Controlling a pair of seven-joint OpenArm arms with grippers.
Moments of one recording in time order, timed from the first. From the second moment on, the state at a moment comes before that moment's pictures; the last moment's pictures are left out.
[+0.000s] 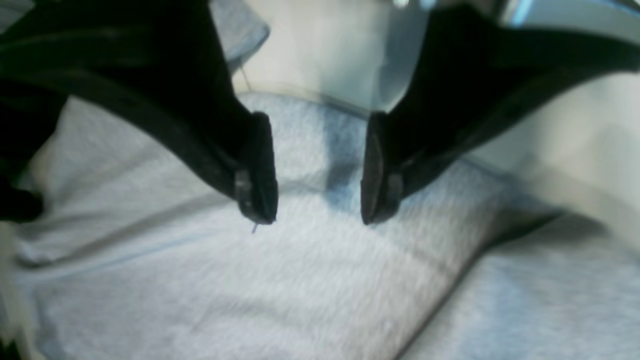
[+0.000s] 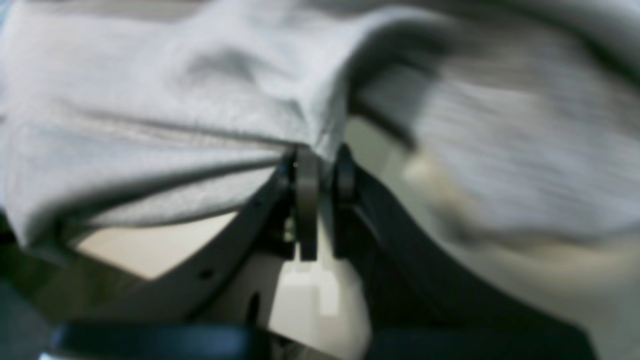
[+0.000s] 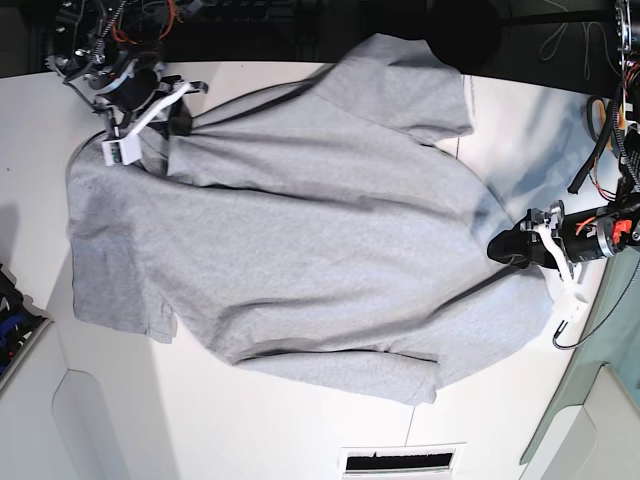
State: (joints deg) left arm -10.9 -35.3 0.3 63.2 -56.7 -39.0 52.7; right arm -20.3 3.9 17.2 89.5 19.8 27.5 -42.6
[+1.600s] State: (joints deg) left arm -16.9 -25.8 0.1 42.9 -27.7 -36.5 32.8; right arm -13.3 8.8 25.8 83.0 22.2 26.9 -43.5
